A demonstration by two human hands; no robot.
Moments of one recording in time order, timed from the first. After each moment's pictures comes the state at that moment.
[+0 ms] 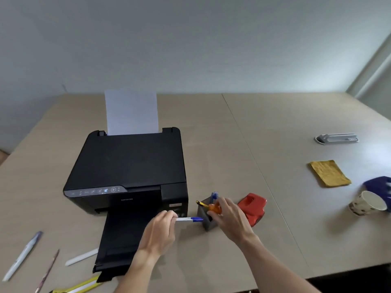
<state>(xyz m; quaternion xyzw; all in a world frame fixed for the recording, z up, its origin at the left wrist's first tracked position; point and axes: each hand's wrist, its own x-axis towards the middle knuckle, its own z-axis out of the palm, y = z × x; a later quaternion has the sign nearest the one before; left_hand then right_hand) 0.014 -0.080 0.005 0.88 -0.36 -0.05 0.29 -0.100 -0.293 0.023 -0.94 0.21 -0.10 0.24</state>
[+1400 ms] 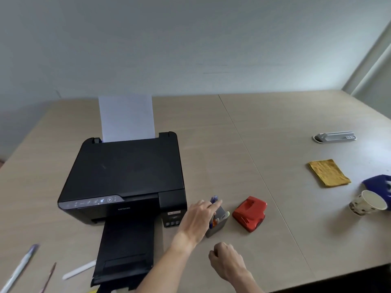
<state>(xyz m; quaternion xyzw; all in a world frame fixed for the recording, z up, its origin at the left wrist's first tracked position) 0.003 -0.187 0.025 0.80 -0.56 -0.01 0.21 -0.133 -0.242 -0.015 -0.87 0.37 0.18 0.28</state>
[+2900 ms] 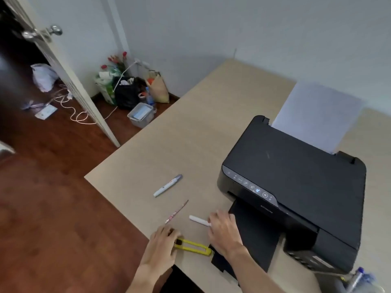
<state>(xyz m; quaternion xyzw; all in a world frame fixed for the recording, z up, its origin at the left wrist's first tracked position) 0.025 0.216 -0.066 0.97 -0.05 -0.15 0.18 0.090 0.006 -0.044 -0.98 -0.15 0.11 0.06</state>
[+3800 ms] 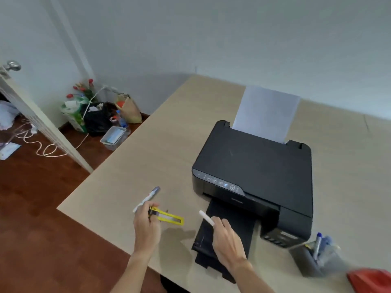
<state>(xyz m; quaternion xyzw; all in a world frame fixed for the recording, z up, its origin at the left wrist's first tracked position) 0.087 0.188 0.004 0.83 0.15 0.07 0.53 0.045 -0.038 -0.019 -0.97 0.01 0.05 0.23</state>
